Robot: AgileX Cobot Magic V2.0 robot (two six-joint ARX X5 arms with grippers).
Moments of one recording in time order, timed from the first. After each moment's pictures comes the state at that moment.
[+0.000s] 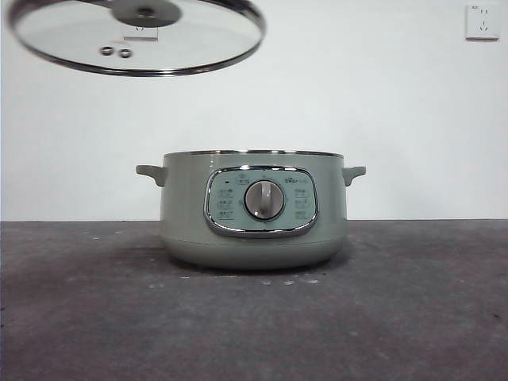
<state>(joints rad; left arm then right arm) -0.38 1.23 1.26 -0.48 0.30 0.07 0.54 1.54 2.01 -1.35 -0.31 -0.11</state>
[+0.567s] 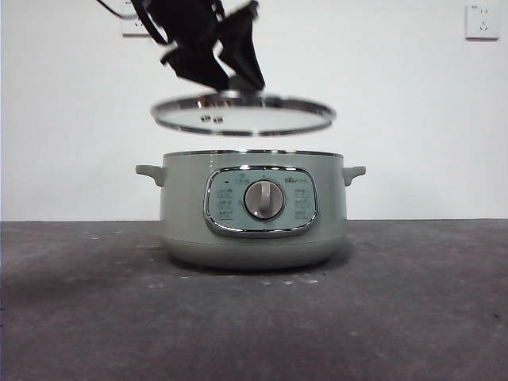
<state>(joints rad) -0.49 1.80 1.64 -0.41 0.23 0.12 0.54 0.92 1.37 -1.35 -0.20 -0.03</state>
